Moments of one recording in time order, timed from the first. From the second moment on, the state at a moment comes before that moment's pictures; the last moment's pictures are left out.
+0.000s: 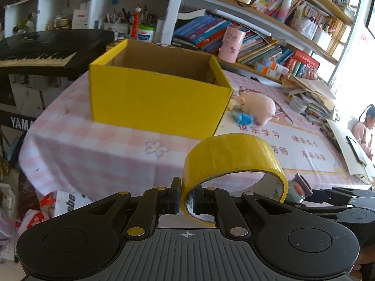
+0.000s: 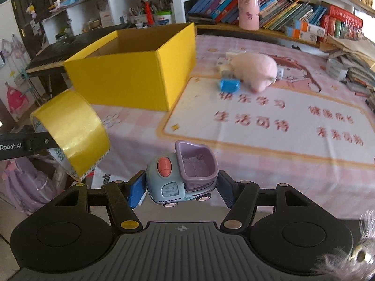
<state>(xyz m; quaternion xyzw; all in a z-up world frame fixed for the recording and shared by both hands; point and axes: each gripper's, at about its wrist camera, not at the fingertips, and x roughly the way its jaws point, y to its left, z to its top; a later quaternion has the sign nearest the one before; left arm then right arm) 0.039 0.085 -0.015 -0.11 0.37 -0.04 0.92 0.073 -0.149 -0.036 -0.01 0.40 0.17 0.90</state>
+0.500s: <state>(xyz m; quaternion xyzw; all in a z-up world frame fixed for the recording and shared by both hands) 0.005 0.115 -0.015 -0.13 0.35 -0.03 0.93 0.043 -0.113 -0.031 -0.02 0.40 0.19 0.90</state>
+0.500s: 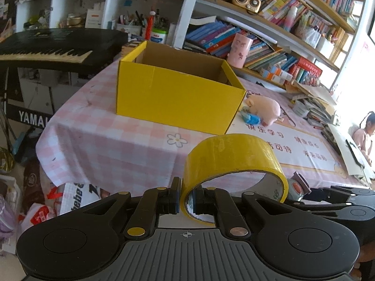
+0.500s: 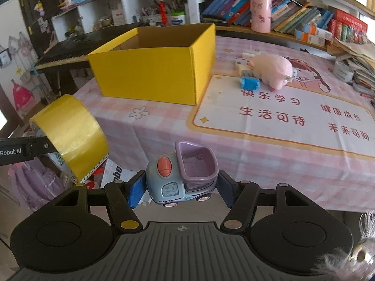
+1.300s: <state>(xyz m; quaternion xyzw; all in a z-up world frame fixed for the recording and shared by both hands) 0.004 0.131 -0.009 -0.14 0.34 -0.02 0.93 0.045 -0.086 -0.023 -0.06 0.38 0.22 0.90</state>
